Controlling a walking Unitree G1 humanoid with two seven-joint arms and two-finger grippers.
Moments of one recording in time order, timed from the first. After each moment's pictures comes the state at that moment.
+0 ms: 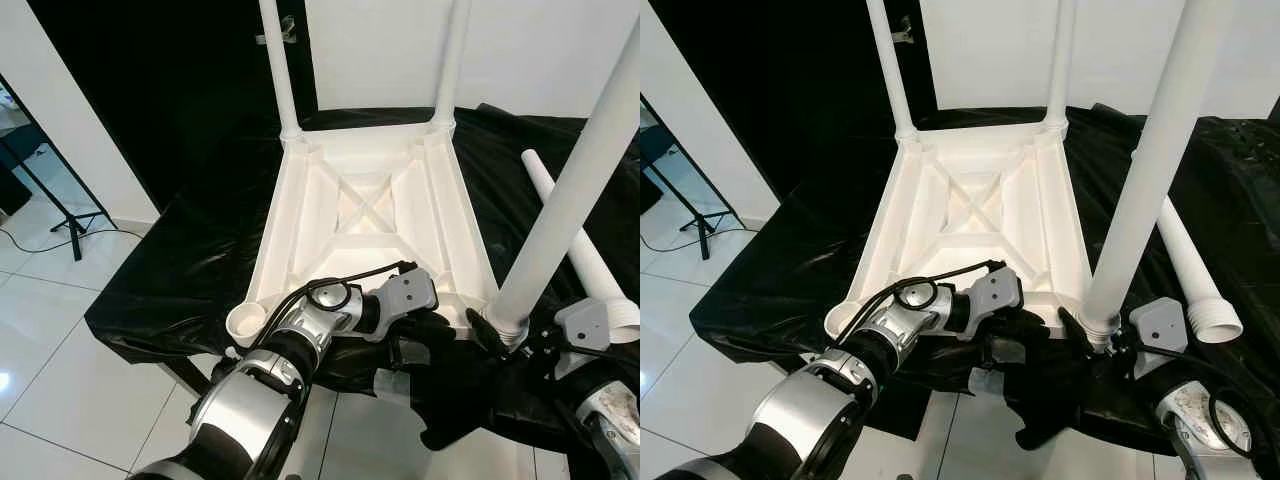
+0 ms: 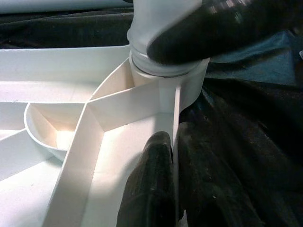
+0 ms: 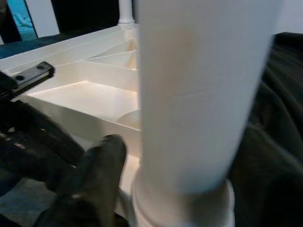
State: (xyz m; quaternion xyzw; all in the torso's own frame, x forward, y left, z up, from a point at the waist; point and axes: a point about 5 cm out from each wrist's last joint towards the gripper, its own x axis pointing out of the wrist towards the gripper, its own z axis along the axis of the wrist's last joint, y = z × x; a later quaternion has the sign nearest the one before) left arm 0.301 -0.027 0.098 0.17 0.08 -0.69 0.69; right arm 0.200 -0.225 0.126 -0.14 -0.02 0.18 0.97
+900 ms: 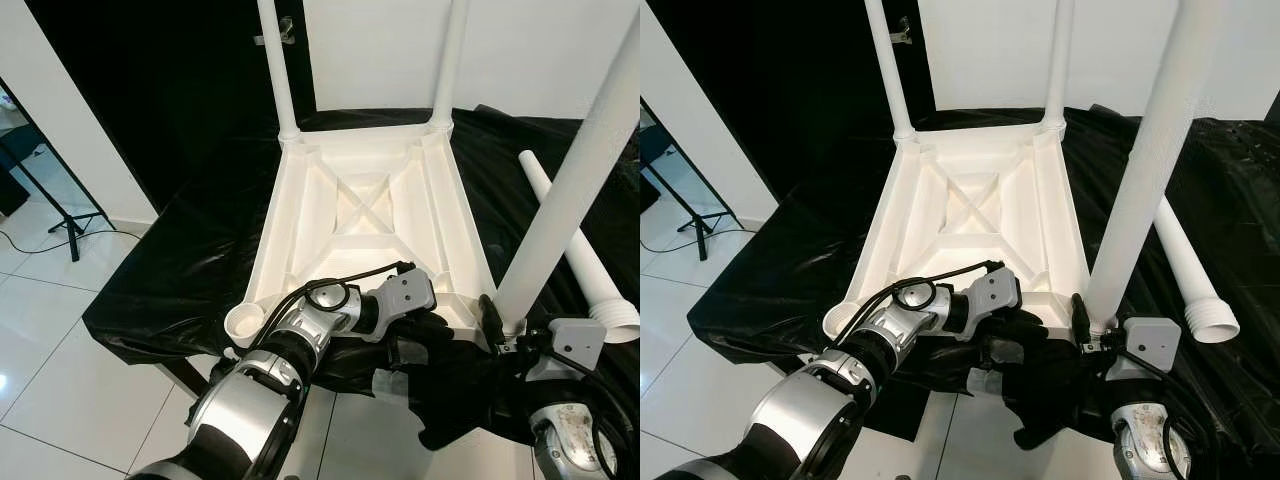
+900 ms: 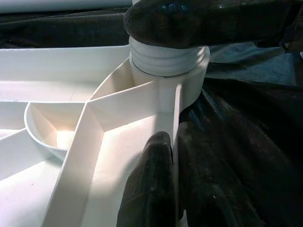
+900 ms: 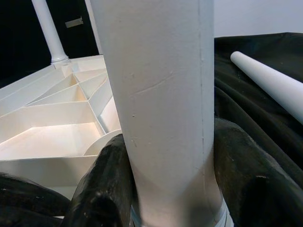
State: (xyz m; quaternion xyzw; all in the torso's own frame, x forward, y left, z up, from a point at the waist) left arm 0.301 -0.026 0.098 0.17 0.08 -0.69 0.70; right arm 0.193 -0.197 0.116 -0.06 -0.07 -0.02 1.00
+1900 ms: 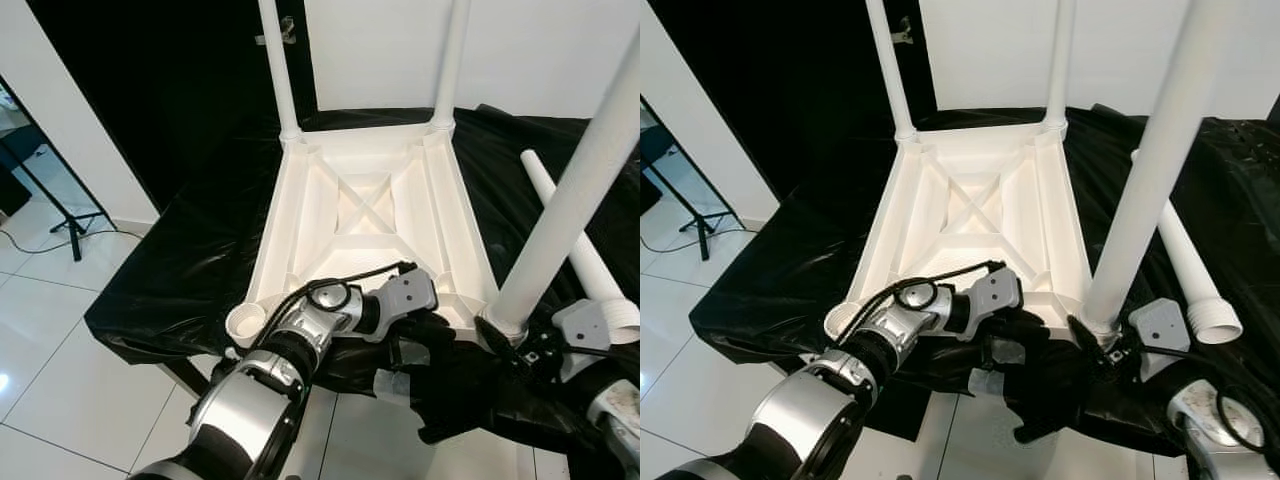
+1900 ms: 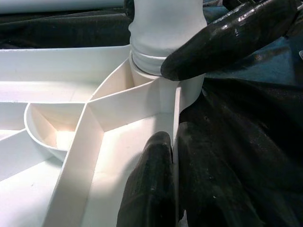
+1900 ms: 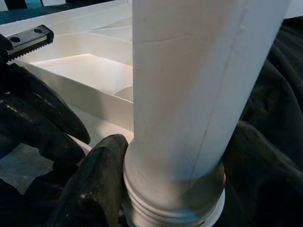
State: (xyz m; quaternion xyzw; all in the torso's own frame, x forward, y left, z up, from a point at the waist) left arm 0.300 -0.028 0.099 0.17 0.08 -0.70 0.69; right arm 0.198 -0.232 0.122 -0.17 0.03 0.21 0.96
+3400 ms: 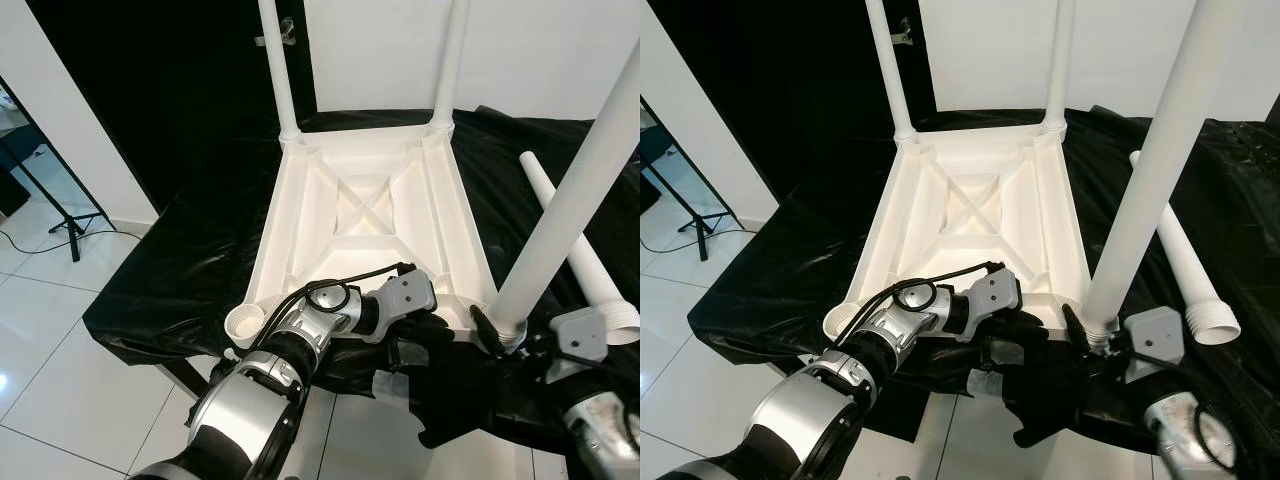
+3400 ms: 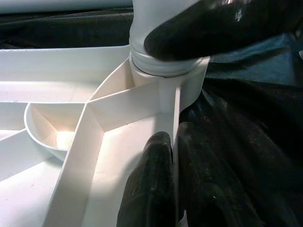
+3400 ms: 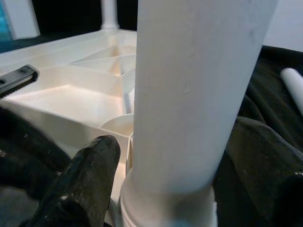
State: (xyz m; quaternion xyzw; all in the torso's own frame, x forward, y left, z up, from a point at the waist) left arm 0.300 -0.028 0.099 0.17 0.08 -0.70 0.69; right arm 0.197 -0.227 0.131 -0.17 -0.04 0.14 0.97
